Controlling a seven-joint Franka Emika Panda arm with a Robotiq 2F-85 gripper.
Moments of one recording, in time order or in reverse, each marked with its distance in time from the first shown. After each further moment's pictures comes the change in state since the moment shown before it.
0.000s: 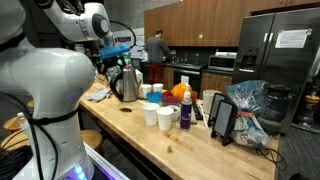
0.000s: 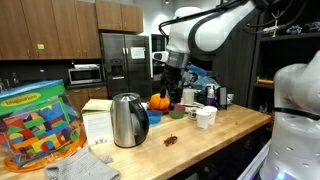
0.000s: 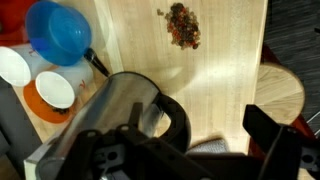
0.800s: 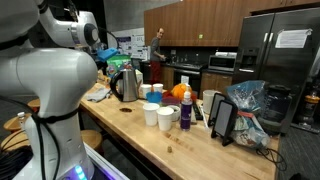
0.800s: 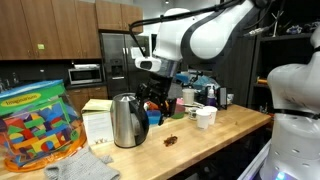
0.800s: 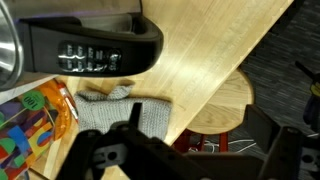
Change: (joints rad) arm 0.209 0.144 -0.008 0.043 0.084 0.139 -0.472
